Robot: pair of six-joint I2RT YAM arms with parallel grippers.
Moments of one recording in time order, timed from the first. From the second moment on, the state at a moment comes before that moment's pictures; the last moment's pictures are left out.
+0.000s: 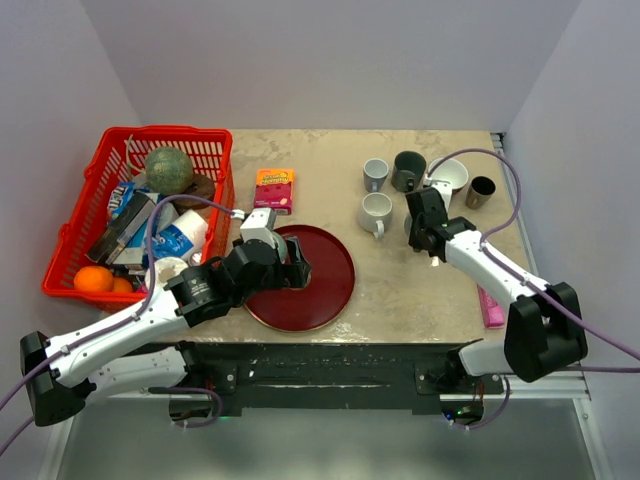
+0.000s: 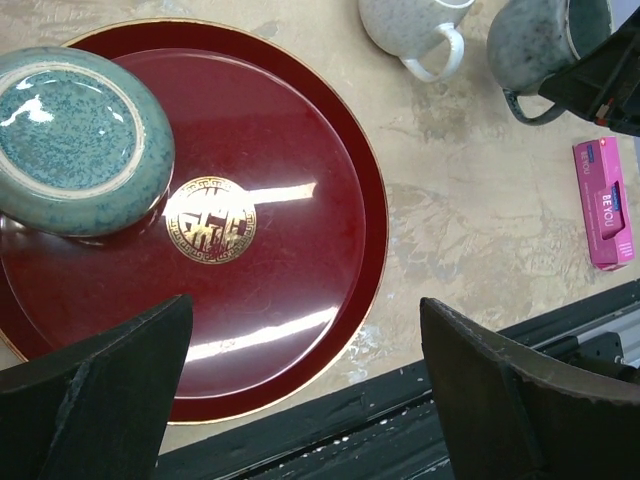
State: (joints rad) left arm -0.99 0.96 0.87 -0.54 -0.42 -0.80; right arm 0.36 1.37 0.93 -0.49 0.45 0.44
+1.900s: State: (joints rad) left arm -0.85 1.47 1.04 -0.87 -0.83 -1.25; right arm 0.29 0.96 0.92 -0.47 0.11 0.47
